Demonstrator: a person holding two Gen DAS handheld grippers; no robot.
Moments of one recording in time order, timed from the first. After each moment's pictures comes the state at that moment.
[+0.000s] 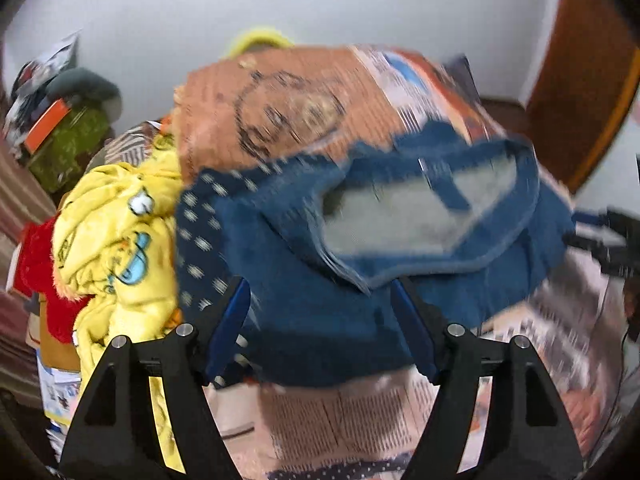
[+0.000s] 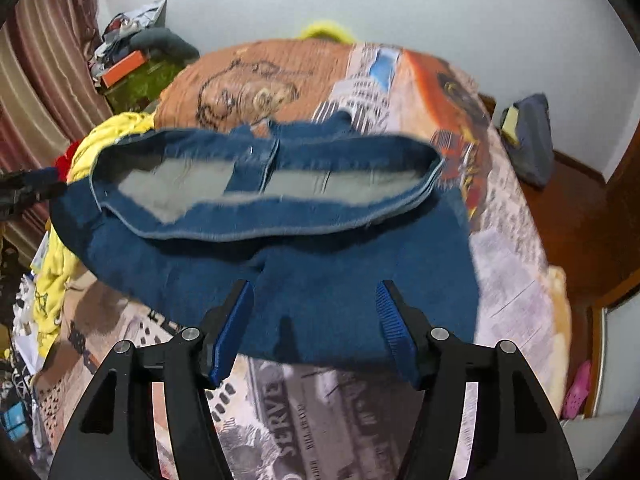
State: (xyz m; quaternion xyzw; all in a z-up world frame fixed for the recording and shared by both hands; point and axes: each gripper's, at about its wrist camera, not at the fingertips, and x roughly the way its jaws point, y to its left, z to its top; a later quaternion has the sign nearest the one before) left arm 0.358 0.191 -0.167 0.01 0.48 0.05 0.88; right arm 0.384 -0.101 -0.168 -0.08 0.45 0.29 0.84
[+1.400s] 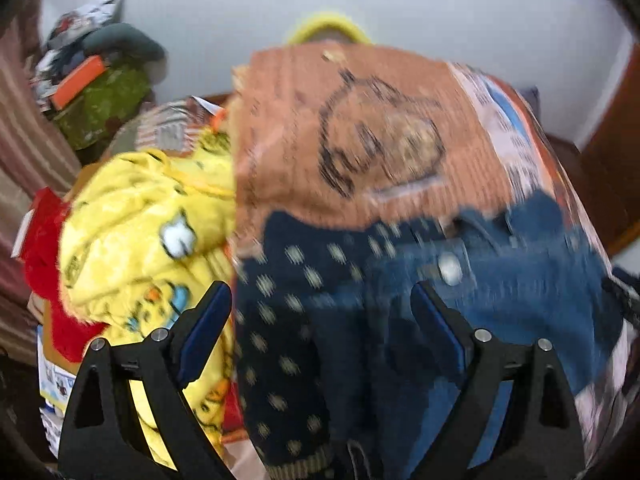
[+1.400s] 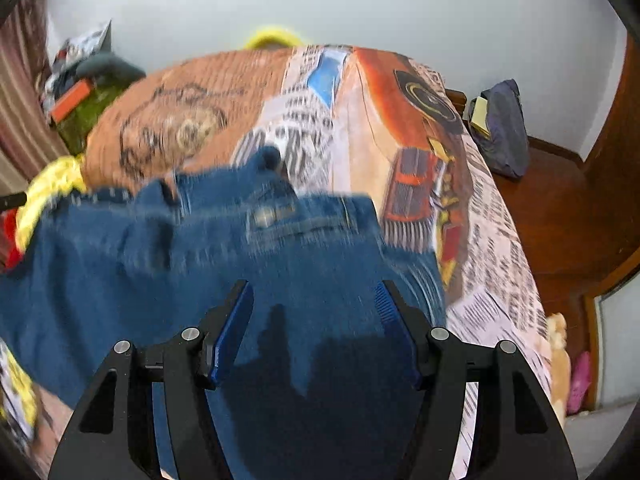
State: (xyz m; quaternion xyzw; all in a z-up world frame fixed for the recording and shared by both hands) left arm 0.461 0.296 -0.174 -0.07 0.50 0.13 0.86; right arm 0.475 -0.100 -0.182 -0.06 0.45 0.22 0.86
